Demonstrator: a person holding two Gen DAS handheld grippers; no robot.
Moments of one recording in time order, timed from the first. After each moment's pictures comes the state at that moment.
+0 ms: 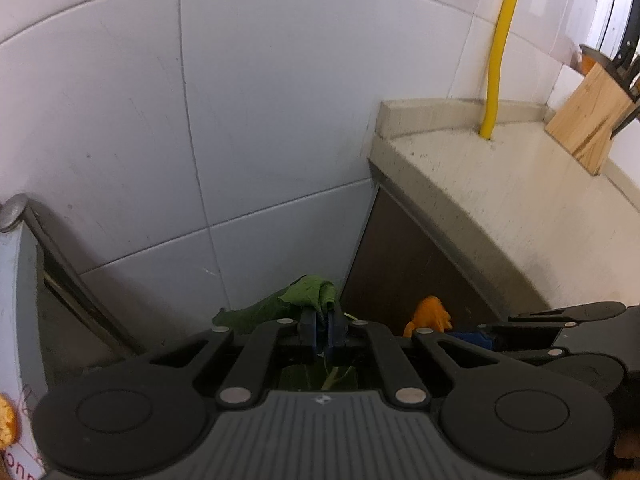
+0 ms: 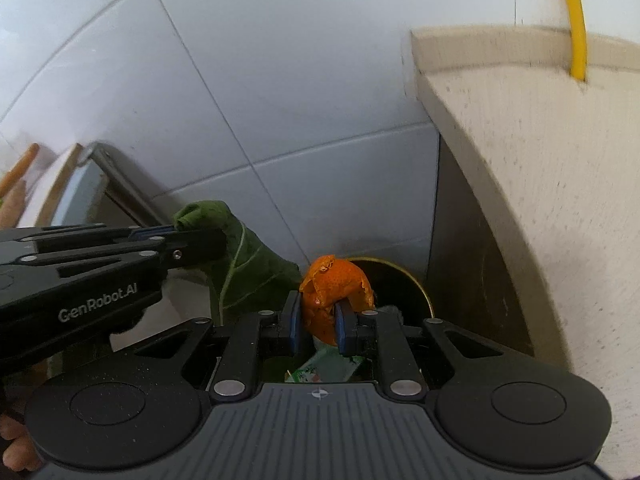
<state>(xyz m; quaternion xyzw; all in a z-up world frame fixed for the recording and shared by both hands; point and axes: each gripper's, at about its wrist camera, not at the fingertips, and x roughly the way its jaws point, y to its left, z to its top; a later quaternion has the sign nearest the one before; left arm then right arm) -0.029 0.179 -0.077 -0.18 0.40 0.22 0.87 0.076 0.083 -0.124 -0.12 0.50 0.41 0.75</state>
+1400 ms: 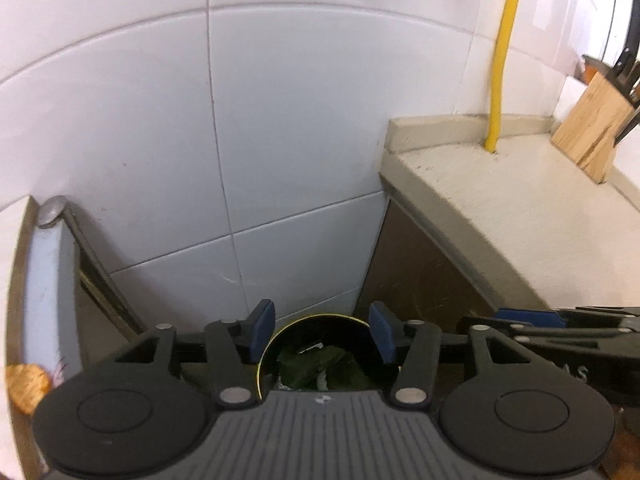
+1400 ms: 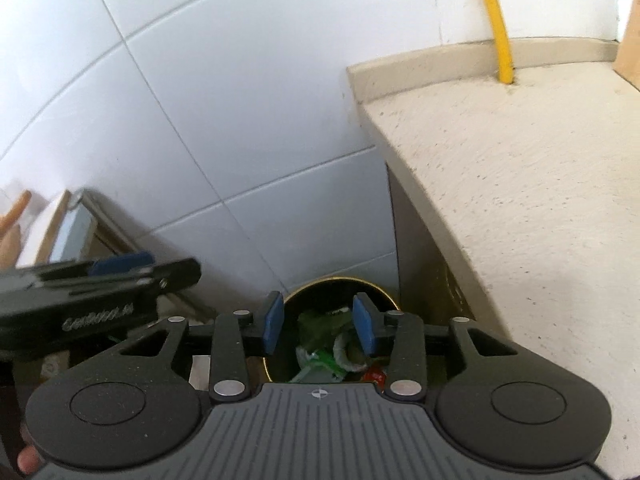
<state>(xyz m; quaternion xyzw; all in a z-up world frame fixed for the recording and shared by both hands) -0.053 0.161 -0.056 -0.16 0.37 0.25 0.88 0.065 0.039 -0.096 -0.07 0.46 0.37 0.81</state>
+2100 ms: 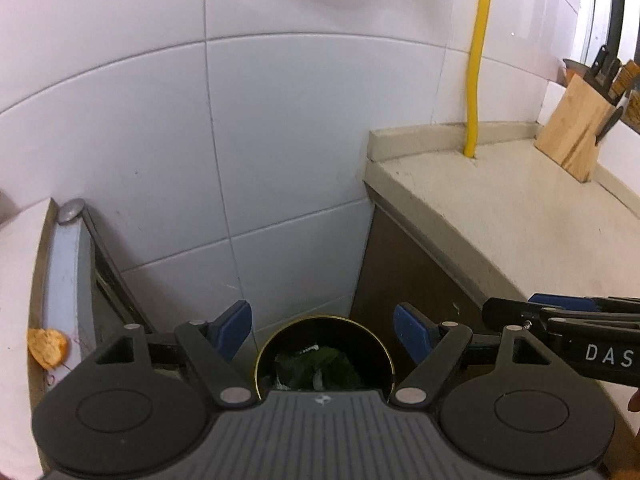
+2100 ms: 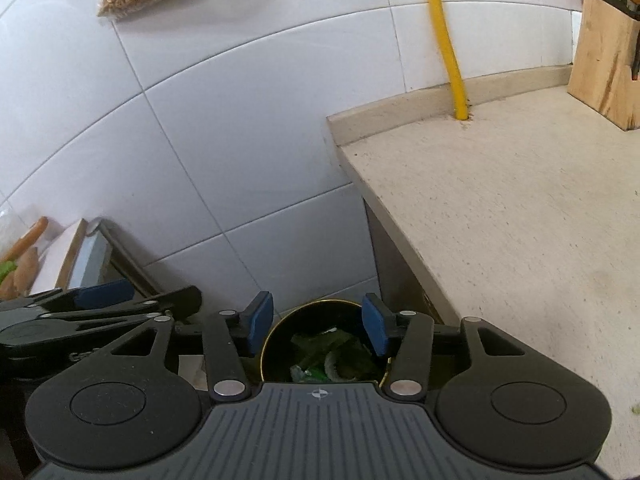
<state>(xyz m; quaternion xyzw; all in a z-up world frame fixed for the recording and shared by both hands) -0.071 0.130 -0.046 -0.15 0.36 0.26 0.89 0.027 -0.001 -0.062 -0.05 0.41 0.34 0.84</state>
